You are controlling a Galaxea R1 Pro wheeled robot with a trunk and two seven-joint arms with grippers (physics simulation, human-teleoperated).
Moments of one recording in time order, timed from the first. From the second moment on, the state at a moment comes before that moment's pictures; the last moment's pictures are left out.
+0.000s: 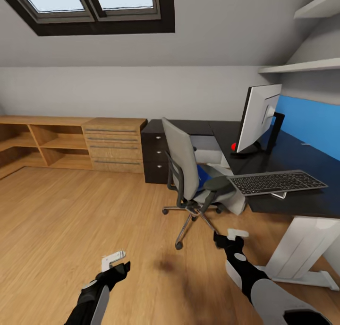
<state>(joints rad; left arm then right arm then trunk) -0.27 -0.16 0.20 -1.01 0.12 0.38 0.08 -0.71 0.01 0.04 -0.26 -0.12 -0.25 -0.18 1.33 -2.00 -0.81</state>
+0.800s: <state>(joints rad) -0.25 -0.16 0.20 -1.18 0.12 0.37 0.07 -0.74 0.02 0.04 -0.19 -0.13 -0.34 -0.18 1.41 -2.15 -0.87</state>
